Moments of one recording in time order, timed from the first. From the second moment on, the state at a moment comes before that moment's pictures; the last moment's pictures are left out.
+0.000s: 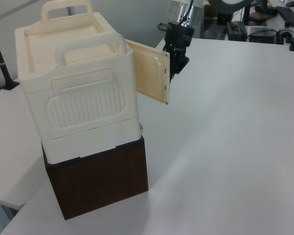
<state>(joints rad) 0.54 0.30 -0.19 -1.40 0.33 1.99 0.68</state>
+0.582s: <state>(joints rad) 0.57 0.35 -0.19 -1.40 0.33 2.19 0.71</state>
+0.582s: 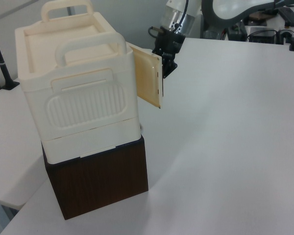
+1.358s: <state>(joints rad) 0.60 0.40 -0.19 -1.39 0.33 2.37 0.78</state>
